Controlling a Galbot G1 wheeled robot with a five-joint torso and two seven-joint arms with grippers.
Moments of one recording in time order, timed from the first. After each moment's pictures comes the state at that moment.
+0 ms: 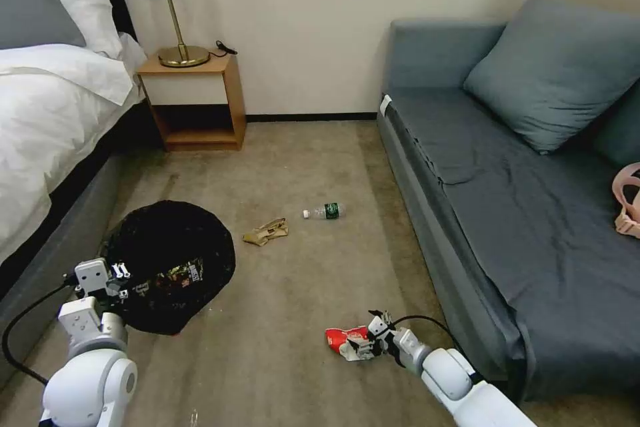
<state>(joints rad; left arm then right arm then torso) 1.49 -1.30 -0.79 -2.07 -0.31 0.28 -0.32 -1.12 1.12 0.03 1.34 -0.03 -0.09 -0.32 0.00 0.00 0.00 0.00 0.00</state>
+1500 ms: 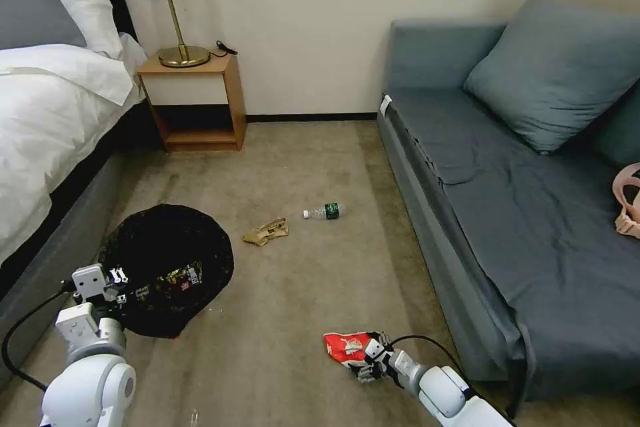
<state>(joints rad) 1.50 -1.31 -0.80 -2.04 -0.32 0.25 -0.32 -1.11 1.16 0.01 1.20 -0.13 -0.04 -0.36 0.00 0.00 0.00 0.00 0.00</state>
